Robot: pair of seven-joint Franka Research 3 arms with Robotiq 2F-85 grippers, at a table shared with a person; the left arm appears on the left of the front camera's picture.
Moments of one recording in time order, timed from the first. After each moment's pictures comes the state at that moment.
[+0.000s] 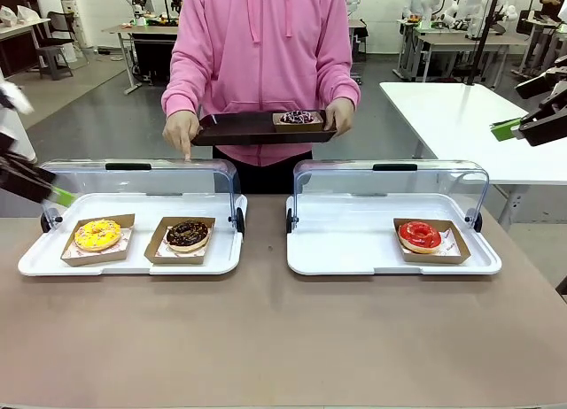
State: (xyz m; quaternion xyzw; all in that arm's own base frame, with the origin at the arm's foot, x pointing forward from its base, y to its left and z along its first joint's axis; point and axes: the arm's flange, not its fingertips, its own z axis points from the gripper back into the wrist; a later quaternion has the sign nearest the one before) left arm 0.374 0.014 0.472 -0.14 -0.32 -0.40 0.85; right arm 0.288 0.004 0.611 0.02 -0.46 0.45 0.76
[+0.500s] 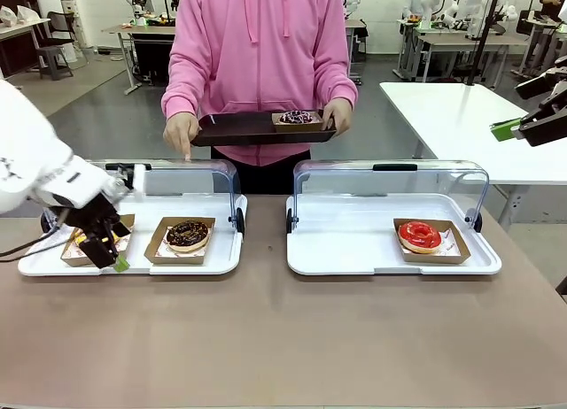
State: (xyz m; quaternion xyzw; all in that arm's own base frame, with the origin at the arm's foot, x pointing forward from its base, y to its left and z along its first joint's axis) left arm 0.403 -0.104 0.380 -0.03 -0.15 -0.63 0.76; right arm 0.288 0.004 0.611 0.02 -0.46 0.45 0.76
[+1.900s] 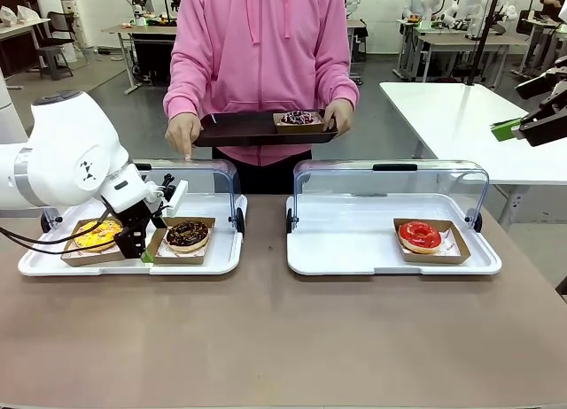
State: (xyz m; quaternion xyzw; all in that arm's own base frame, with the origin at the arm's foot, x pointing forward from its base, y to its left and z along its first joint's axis) left arm 0.471 -0.138 0.347 0.02 -0.13 -0.74 0.66; right arm 0.288 0.003 0.611 0.02 -0.46 0.45 0.76
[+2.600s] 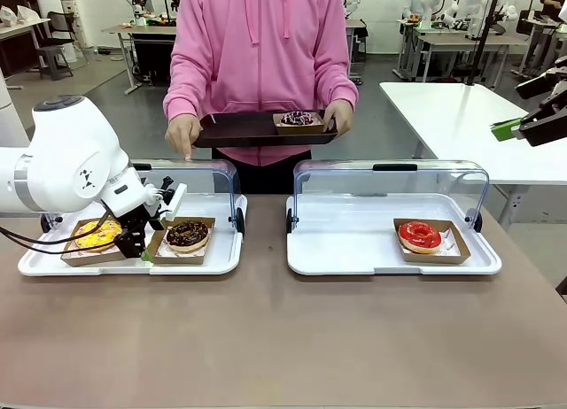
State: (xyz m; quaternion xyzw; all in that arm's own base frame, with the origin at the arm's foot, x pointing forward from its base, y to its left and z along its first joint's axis) left arm 0.473 -0.135 0.343 0.04 -0.13 -0.74 0.66; right arm 0.288 0.003 0.611 0.02 -0.46 0.45 0.76
